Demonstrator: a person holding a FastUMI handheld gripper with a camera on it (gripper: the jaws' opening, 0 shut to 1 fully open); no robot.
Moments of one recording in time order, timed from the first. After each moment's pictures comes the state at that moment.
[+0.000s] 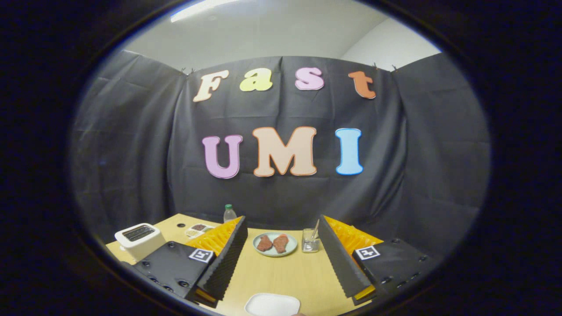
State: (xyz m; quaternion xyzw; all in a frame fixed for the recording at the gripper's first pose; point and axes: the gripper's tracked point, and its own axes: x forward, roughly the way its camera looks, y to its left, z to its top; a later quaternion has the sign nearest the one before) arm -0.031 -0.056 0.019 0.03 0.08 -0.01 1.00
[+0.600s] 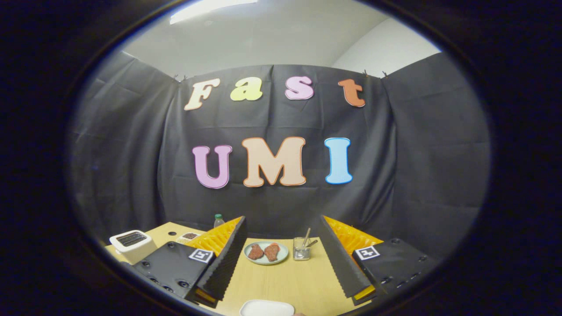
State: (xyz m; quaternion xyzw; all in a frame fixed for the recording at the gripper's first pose) arm -0.028 -0.072 0.026 0.04 0.05 -0.03 1.00
